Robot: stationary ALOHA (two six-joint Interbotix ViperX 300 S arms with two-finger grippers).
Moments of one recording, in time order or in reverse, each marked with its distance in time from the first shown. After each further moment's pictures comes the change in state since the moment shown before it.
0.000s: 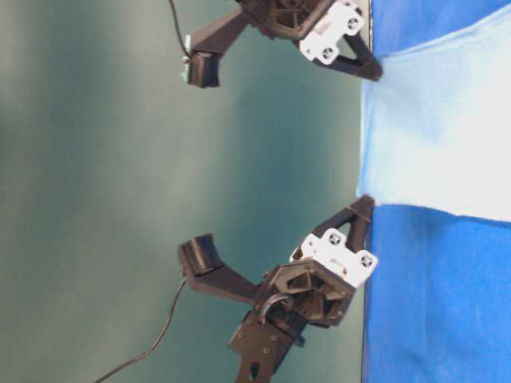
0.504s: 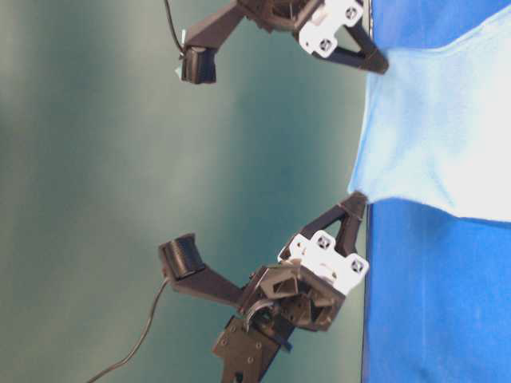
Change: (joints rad) left arm -0.064 -0.057 0.017 0.000 0.034 0.006; right arm 0.092 -0.044 0.029 0.080 0.029 0.008
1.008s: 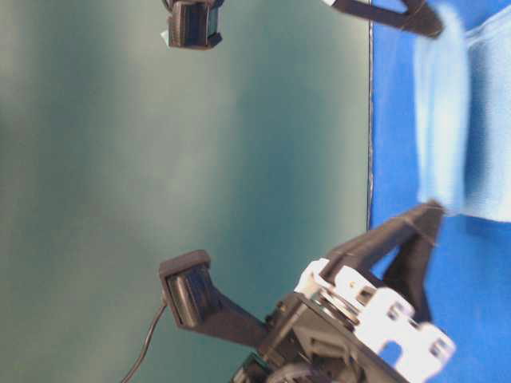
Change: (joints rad) left arm -0.261 -0.035 0.075 0.000 0.049 -0.005; right arm 0.322 -0.080 0.077 0.267 0.035 0.003
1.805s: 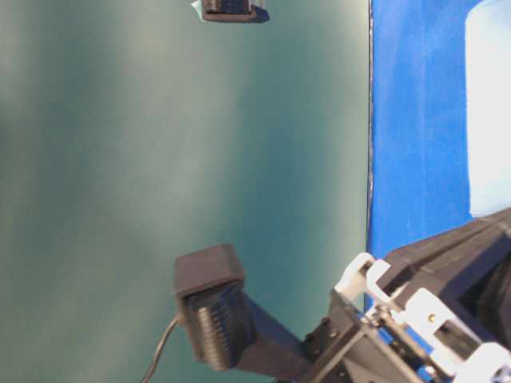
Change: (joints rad) left arm -0.179 0.055 -0.043 0.000 0.072 -0.028; right arm 0.239 0.080 -0.008 0.173 -0.008 0.000
